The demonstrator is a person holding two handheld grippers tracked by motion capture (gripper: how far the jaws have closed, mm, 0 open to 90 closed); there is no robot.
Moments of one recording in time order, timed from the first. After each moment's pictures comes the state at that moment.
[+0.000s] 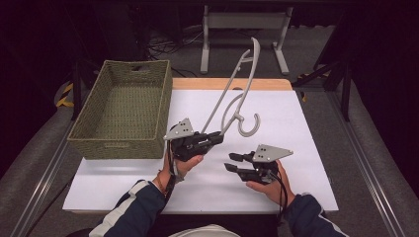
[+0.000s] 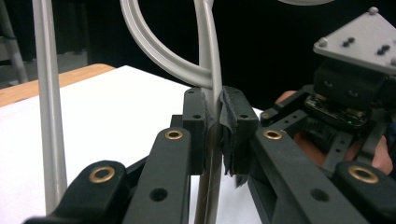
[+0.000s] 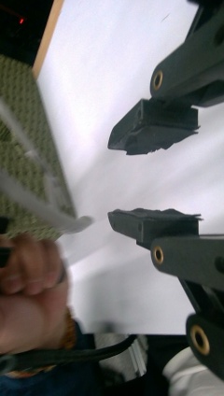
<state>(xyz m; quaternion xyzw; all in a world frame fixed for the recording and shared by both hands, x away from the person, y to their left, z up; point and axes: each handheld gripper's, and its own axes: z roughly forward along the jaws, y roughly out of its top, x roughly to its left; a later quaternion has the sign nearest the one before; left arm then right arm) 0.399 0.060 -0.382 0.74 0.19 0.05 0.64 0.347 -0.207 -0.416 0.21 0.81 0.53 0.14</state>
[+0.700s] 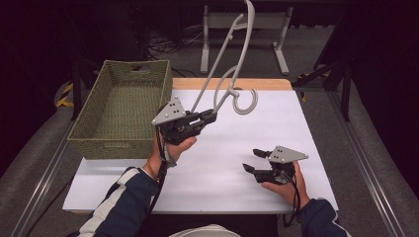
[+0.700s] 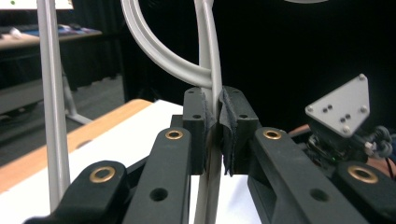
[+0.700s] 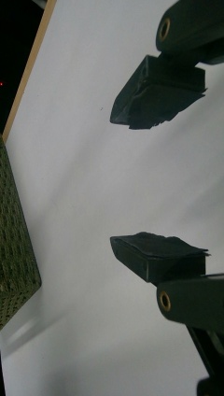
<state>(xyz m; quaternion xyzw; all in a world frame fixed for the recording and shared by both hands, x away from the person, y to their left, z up) 0.399 0.081 -0.310 0.73 0.18 0.15 0.64 0.349 -0.249 -0.430 0.28 0.81 0.48 0.20</state>
